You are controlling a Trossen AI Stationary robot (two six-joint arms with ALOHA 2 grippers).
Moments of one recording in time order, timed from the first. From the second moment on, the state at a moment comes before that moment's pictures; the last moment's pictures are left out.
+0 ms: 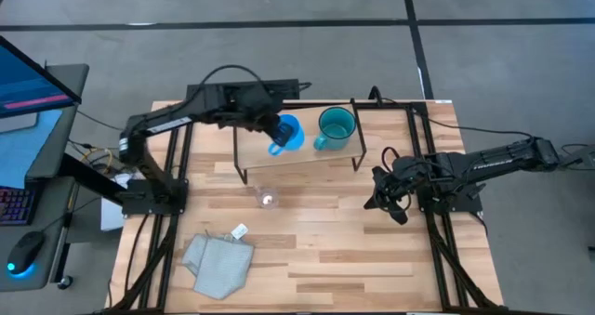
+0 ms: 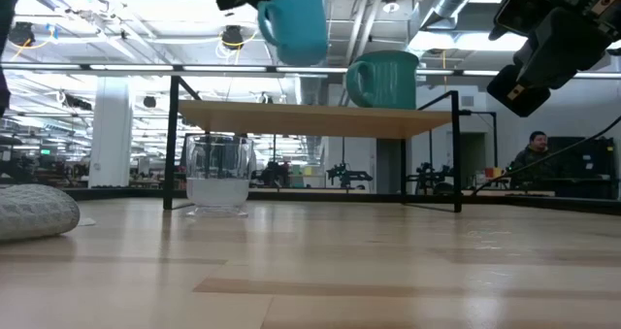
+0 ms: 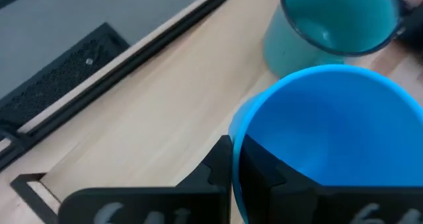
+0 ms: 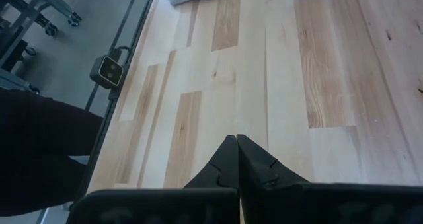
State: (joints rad) left arm 0.22 1.71 1.98 -1.25 -0.29 -0.56; right arm 0.11 0.77 0.44 -0.31 -0.31 0.28
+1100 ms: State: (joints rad) left arm 0.33 1.97 2.14 -1.40 -0.24 -0.59; right arm 0.11 0.77 0.44 -0.31 -0.32 0.29
